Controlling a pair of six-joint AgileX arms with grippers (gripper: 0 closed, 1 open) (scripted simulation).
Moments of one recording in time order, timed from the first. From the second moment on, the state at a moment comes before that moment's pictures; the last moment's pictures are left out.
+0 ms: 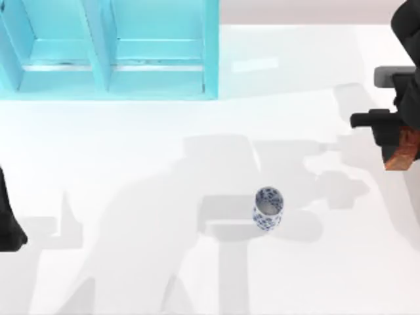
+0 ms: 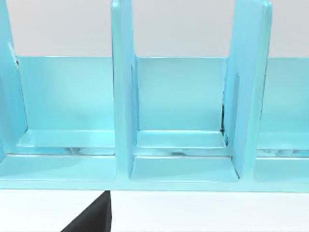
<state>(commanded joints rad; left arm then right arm) 0.00 0.00 0.00 0.00 0.00 0.00 0.17 1.99 1.50 -1.08 0.01 0.18</state>
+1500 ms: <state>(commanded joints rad) 0.00 0.00 0.00 0.00 0.00 0.00 0.17 1.99 1.50 -1.08 0.01 0.18</state>
